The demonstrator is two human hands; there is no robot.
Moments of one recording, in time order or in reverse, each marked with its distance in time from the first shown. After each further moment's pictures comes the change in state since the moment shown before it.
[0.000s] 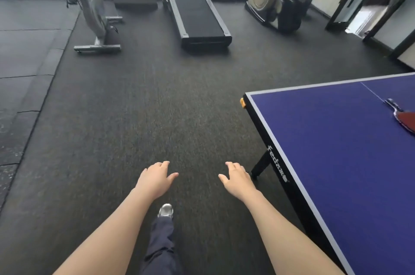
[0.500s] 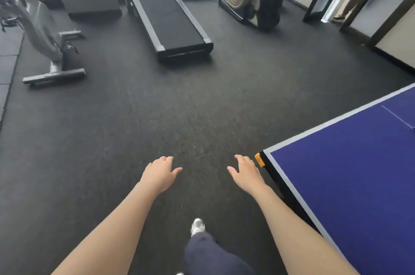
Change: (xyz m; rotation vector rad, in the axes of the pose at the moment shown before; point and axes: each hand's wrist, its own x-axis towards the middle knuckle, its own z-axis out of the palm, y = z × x) left_hand 0.350 -0.003 -0.193 0.092 -0.013 0.161; right_hand 0.314 -0.079 -0.143 0.141 0.146 0.168
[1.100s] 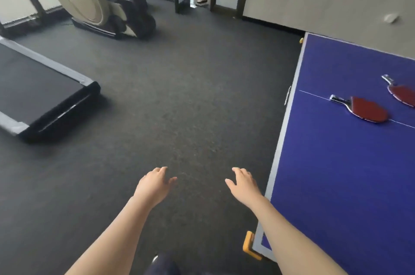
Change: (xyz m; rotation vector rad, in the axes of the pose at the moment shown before) left_hand 0.407 0.229 -0.122 0.156 -0.124 0.501; right_hand 0.263 0.105 -0.137 0.275 0.228 0.578
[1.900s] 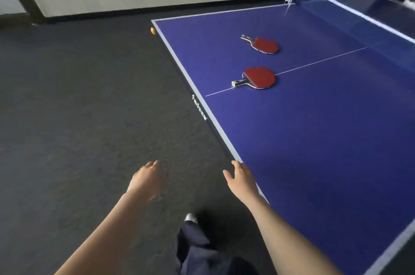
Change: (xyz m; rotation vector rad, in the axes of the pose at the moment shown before) left_hand 0.395 0.248 -0.071 0.306 -0.269 0.796; right_hand 0.199 0.031 -0.113 0.379 0.524 0.792
